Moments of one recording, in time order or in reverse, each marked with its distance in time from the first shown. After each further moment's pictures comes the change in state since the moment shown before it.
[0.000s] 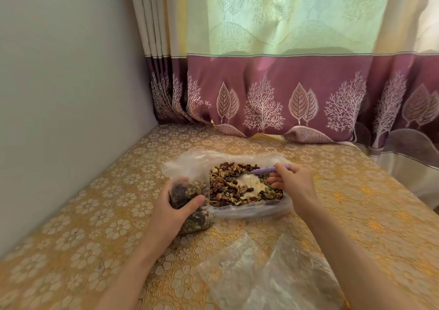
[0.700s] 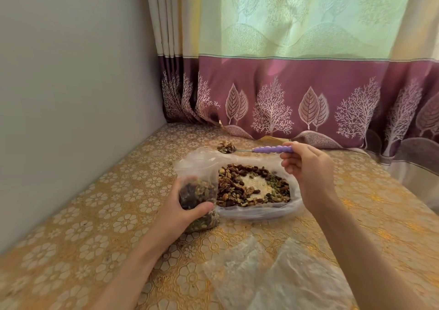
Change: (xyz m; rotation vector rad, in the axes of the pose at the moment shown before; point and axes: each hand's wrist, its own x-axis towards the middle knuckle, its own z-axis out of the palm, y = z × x) left_hand -0.001 0.004 -0.005 0.021 -0.134 -0.063; right_hand -0.012 -0.046 0.002 0.339 0.032 -0.116
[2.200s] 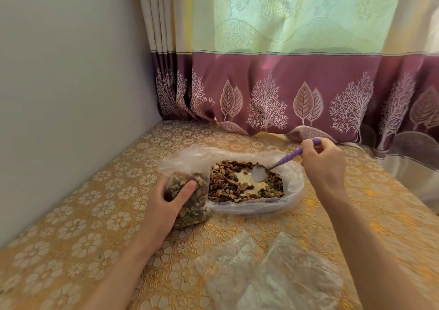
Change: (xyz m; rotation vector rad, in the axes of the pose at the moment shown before) left_hand -0.001 0.000 0.005 -0.155 0.216 0.050; right_hand 0.017 0.006 -0.029 -0.558 0.222 -0.211
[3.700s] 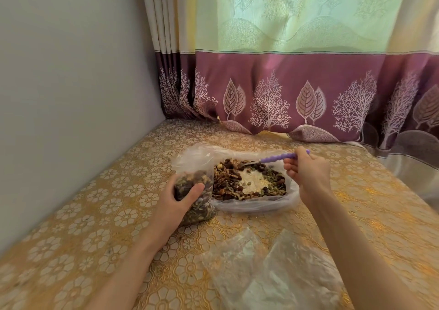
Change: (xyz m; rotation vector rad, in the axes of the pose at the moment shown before) left_hand 0.002 -0.005 -0.002 0.058 -0.098 -0.050; right_hand -0.011 -0.003 0.015 0.452 -0.087 0.490
